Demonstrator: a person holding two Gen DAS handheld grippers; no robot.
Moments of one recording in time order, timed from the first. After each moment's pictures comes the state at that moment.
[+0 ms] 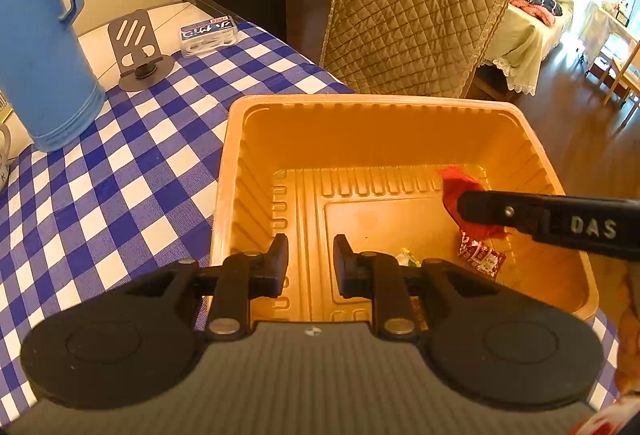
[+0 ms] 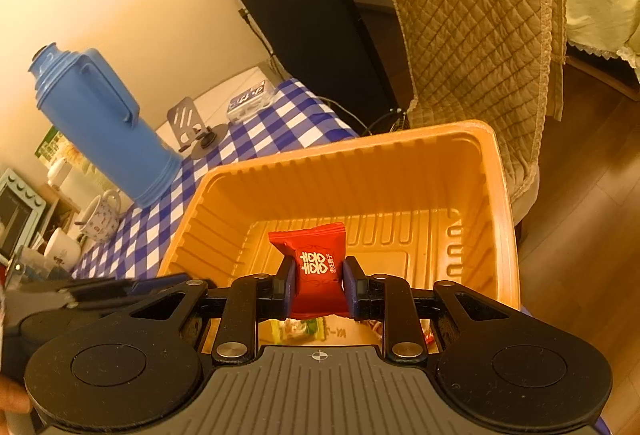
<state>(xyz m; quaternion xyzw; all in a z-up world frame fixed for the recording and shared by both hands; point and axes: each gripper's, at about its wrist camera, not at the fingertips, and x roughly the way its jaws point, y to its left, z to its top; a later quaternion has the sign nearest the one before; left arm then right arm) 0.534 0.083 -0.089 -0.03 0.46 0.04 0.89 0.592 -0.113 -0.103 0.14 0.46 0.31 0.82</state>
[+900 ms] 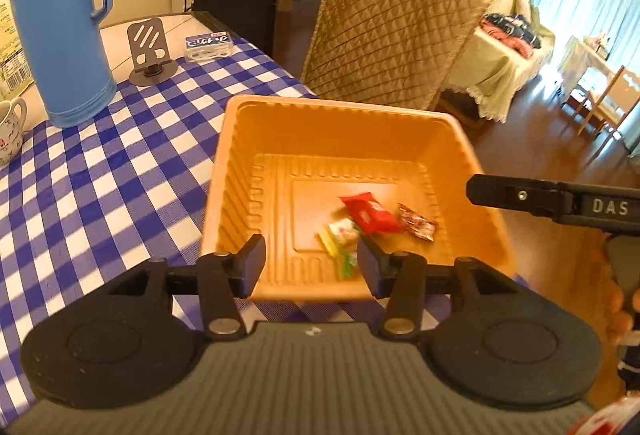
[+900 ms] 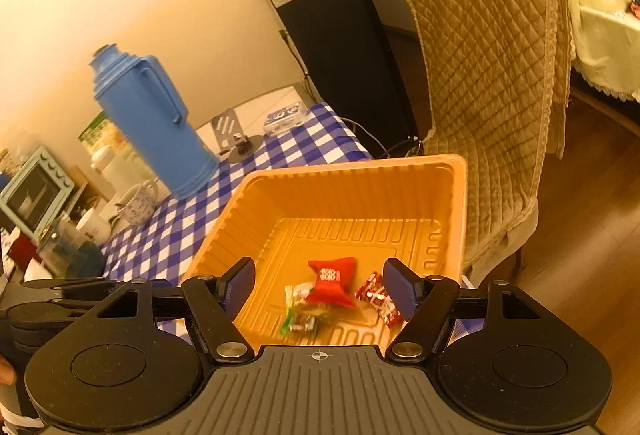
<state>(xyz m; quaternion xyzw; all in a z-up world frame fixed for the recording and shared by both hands) 0.451 0.064 -0.042 -0.08 0.43 0.02 0.90 0.542 -0.164 -0.054 0.11 0.41 0.36 0.83</state>
